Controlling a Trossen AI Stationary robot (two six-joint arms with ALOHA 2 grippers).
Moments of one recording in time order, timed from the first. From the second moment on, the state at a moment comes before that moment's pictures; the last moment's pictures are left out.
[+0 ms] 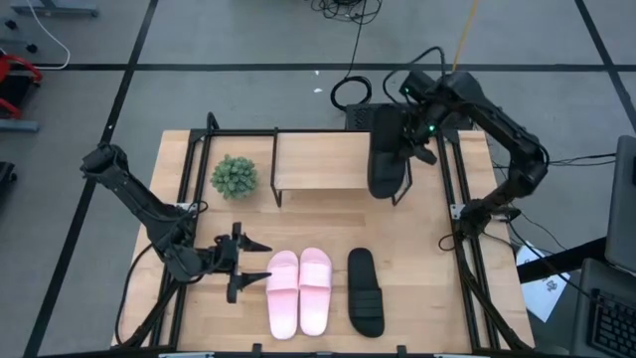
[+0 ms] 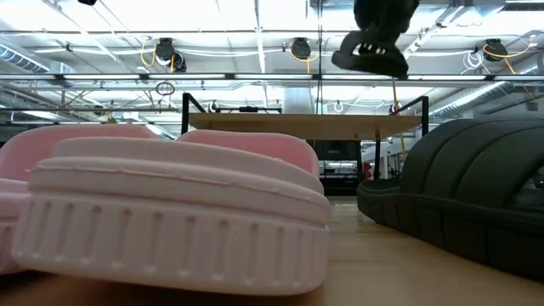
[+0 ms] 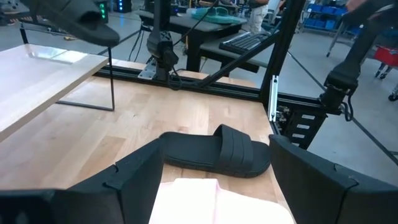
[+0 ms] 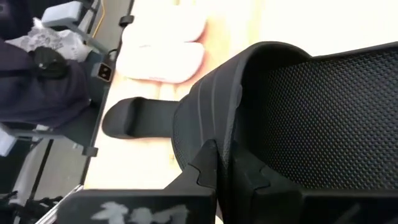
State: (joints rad) left arm -0.78 1.12 0.70 0.16 -0.76 -0.36; right arm -0.76 1.54 1.71 -1.59 -0.76 -0.75
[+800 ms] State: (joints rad) left arm -0.78 1.06 0.70 0.12 -0.76 -0.30; right arm -0.90 1.68 1.71 -1.59 -0.82 -0.81
